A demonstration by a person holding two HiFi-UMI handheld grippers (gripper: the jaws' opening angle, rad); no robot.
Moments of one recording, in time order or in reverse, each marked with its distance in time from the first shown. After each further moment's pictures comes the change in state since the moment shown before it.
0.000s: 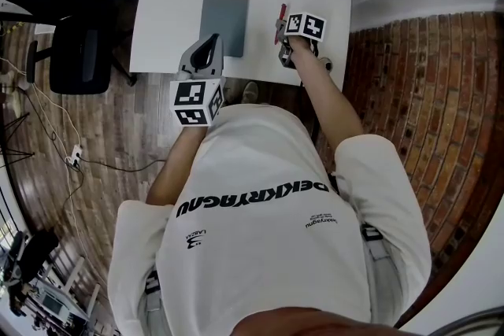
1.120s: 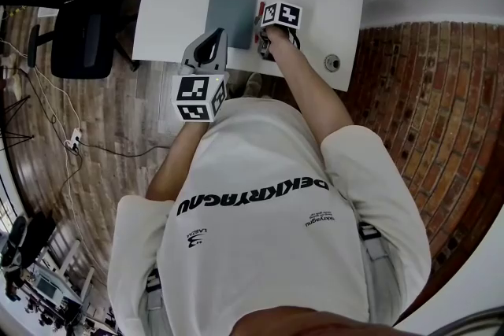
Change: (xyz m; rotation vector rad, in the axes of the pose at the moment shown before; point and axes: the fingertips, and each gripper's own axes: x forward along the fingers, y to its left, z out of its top) left arm 0.002 0.016 -0.013 -0.010 0.027 0.021; right arm 0.067 0.068 -0.050 0.028 0.185 0.020
